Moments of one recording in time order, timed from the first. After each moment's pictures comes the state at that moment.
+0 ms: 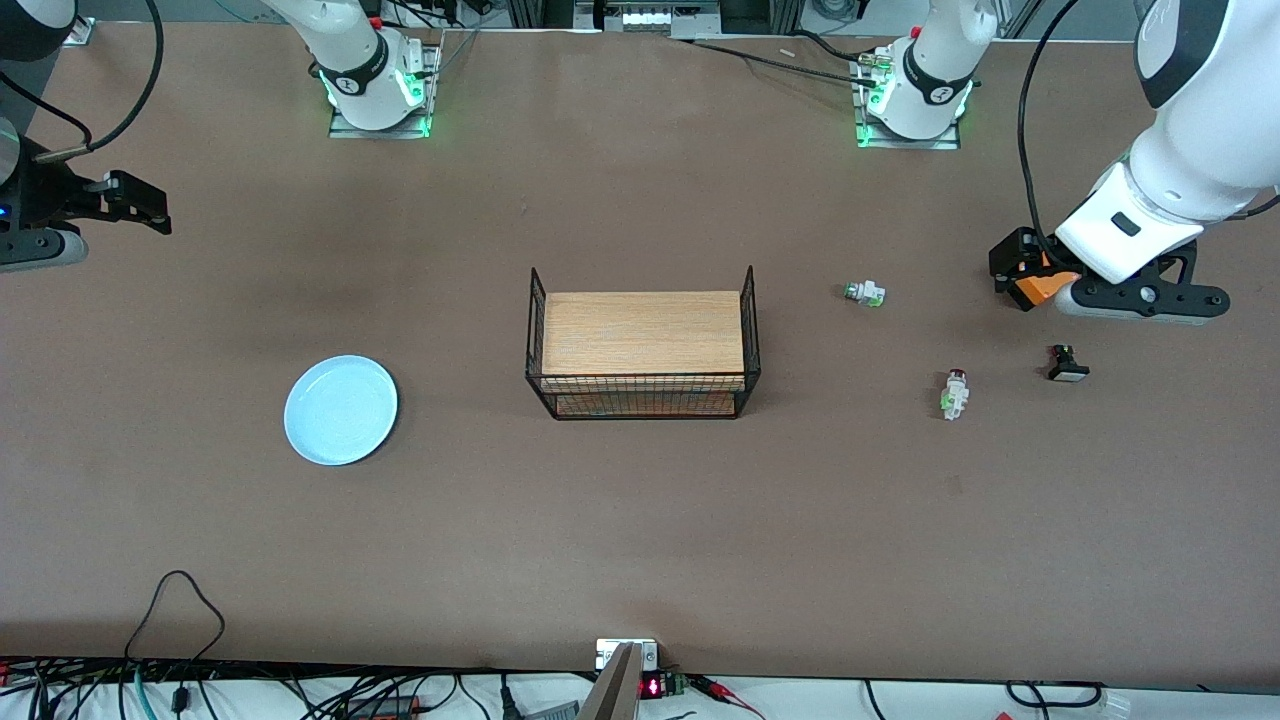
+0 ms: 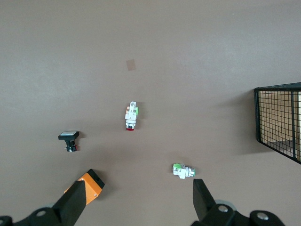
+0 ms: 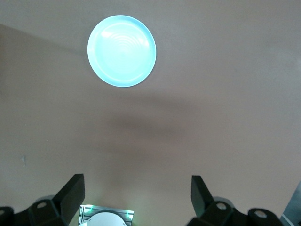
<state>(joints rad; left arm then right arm) -0.05 0.06 -0.10 -1.66 0.06 1.69 -0.07 0.08 0.01 -0.10 -1.64 -0.09 1.52 -0.20</state>
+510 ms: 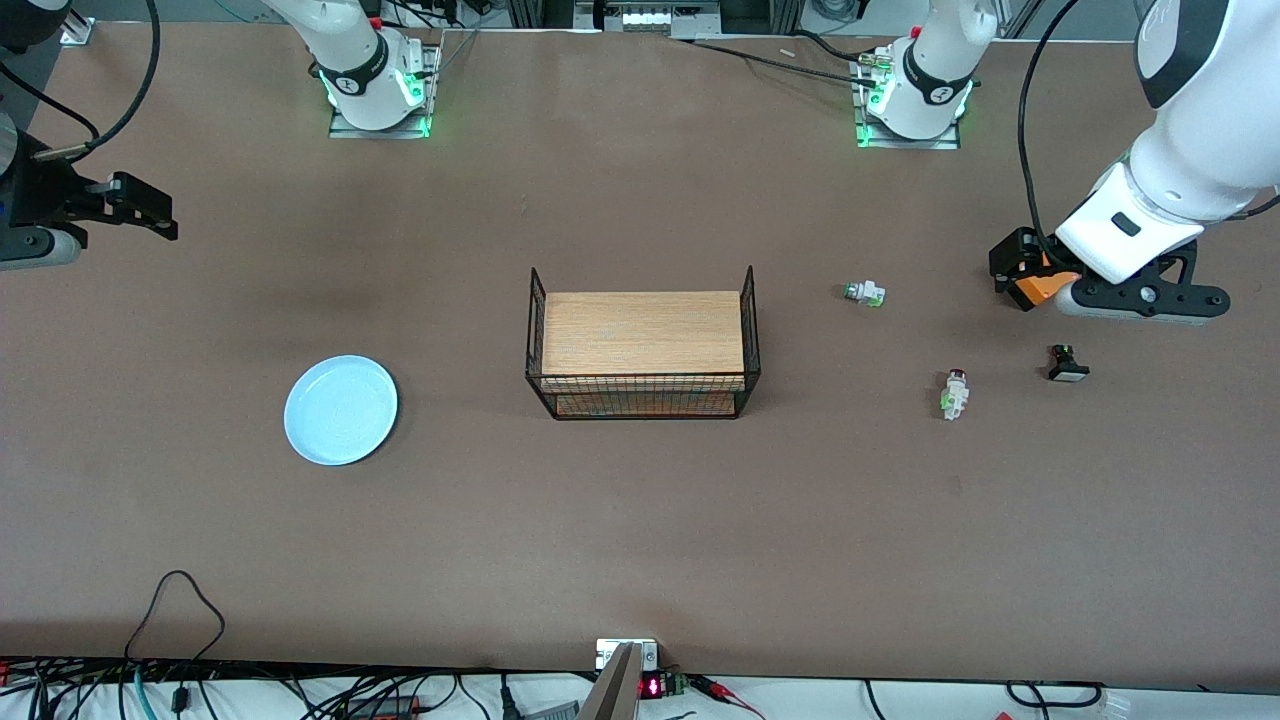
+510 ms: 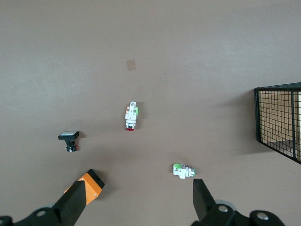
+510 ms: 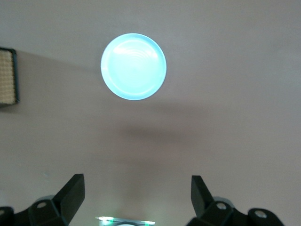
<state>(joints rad) -0.05 0.06 -0.10 -1.66 0.06 1.69 -0.07 0.07 0.02 -0.09 -1.61 -0.01 1.53 -0.11</state>
